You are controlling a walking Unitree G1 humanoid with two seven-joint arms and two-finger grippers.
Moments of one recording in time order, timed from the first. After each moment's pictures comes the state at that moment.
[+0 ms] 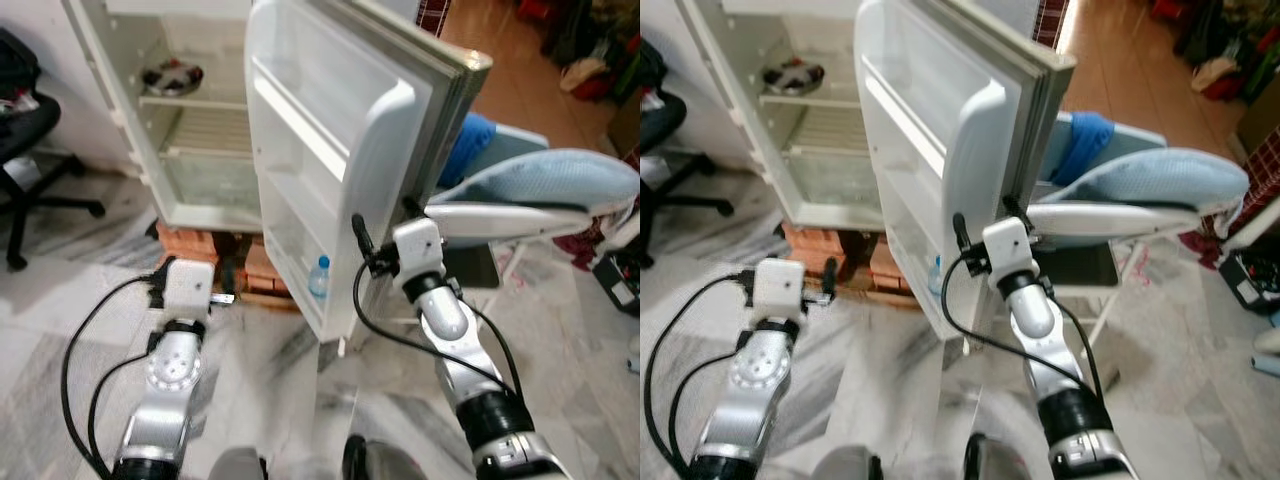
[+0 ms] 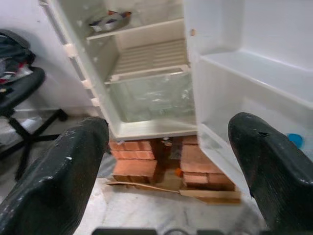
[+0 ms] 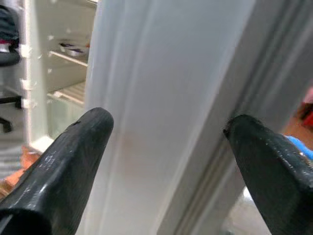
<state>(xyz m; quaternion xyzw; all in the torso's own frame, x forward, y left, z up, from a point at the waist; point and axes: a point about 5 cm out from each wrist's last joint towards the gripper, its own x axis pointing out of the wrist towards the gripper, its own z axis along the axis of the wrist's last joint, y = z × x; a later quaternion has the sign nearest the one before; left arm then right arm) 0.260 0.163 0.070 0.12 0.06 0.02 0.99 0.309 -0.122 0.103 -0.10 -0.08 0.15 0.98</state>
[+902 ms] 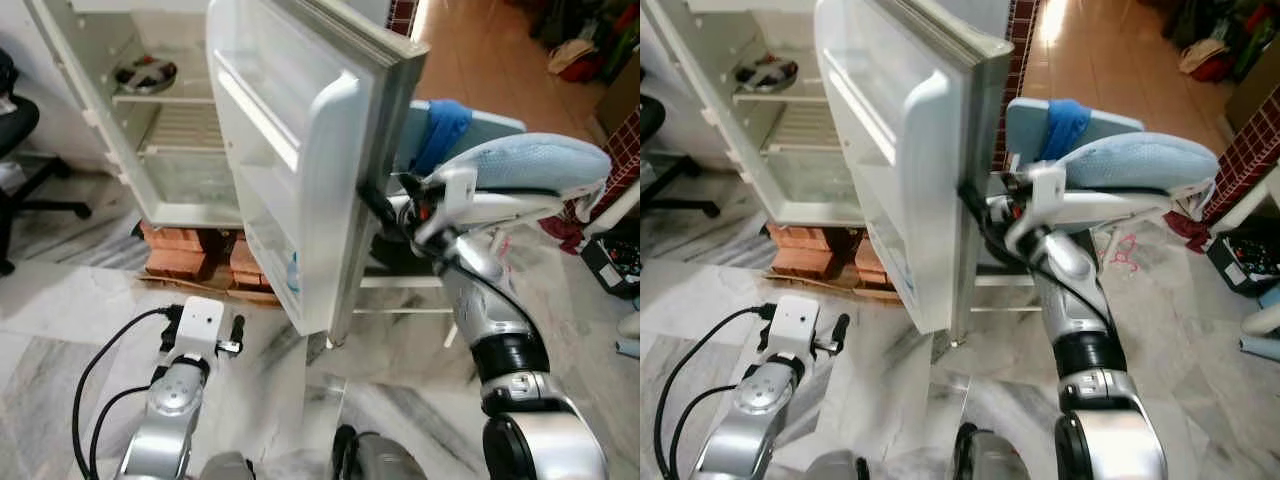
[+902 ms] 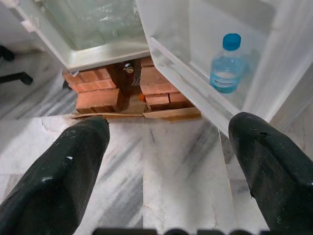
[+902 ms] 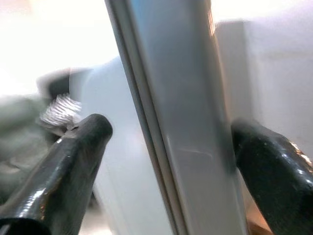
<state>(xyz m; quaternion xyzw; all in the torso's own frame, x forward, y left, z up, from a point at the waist) 0.233 0.161 0.035 0.12 0.22 -0.04 0.97 0.343 -0.124 0.195 0.16 -0.11 0.36 0.91</state>
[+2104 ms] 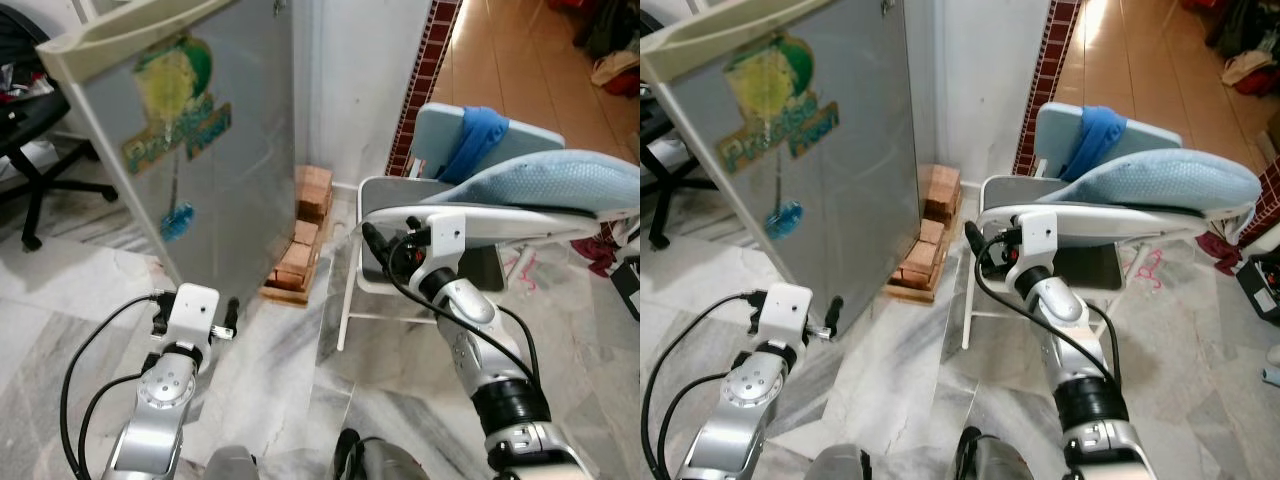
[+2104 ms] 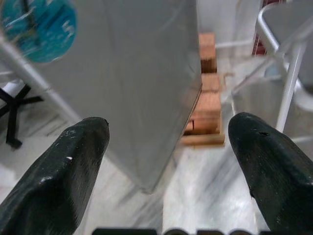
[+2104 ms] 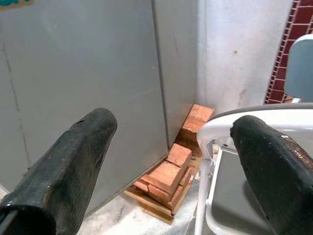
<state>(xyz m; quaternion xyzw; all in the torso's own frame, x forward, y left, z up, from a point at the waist) 0.242 0.168 0.058 0.14 0.14 -0.03 0.98 0.315 -0.139 0.094 0.06 0.03 0.16 0.99</state>
